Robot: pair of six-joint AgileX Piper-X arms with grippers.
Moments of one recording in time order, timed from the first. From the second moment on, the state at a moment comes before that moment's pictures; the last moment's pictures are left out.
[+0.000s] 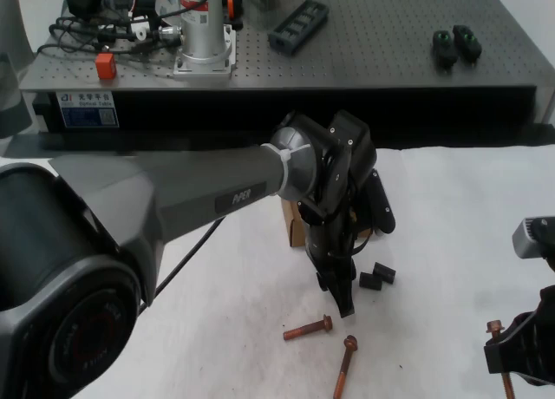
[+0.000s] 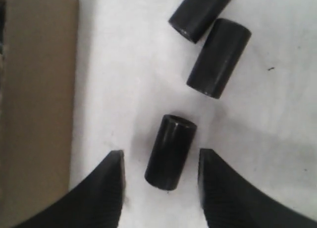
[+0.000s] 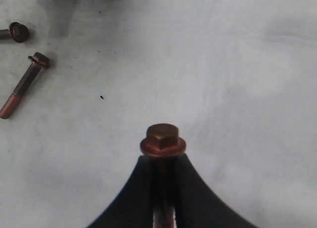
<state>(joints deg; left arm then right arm) -43.5 126.9 -99.1 44.0 0.5 36.8 -6.2 53.0 -29.9 45.0 -10.7 -8.4</state>
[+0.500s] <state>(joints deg) -44.2 128.8 -100.1 41.7 0.0 37.7 -6.2 53.0 -29.9 45.0 -10.7 -7.9</state>
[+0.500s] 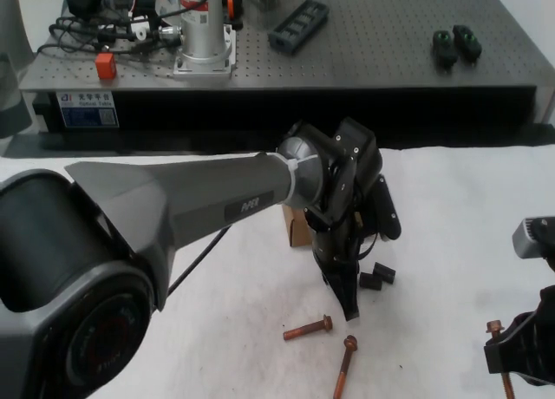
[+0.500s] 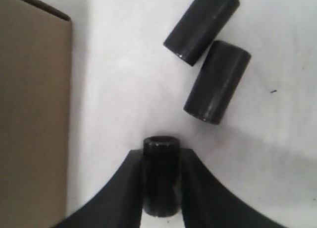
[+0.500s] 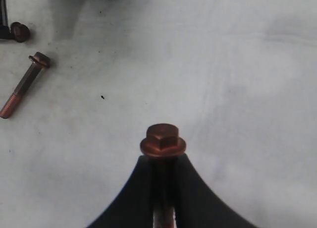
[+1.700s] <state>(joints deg) -37.6 71.1 -42.0 -13.1 44.9 -7.7 15.1 53.2 -29.8 -22.9 -33.1 35.8</state>
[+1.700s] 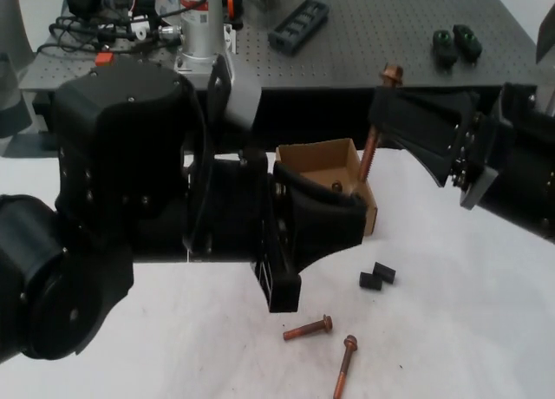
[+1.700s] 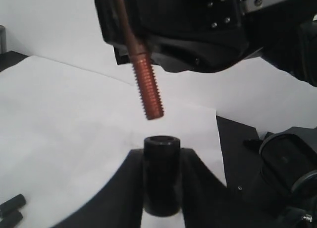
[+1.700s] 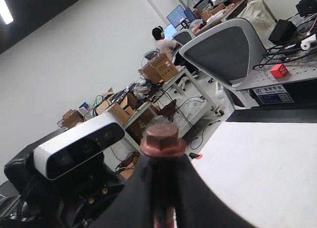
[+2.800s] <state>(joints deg) -37.8 71.1 -41.7 -16.6 31.5 -11.3 4.8 49.8 -29.8 -15.7 -39.2 32.4</state>
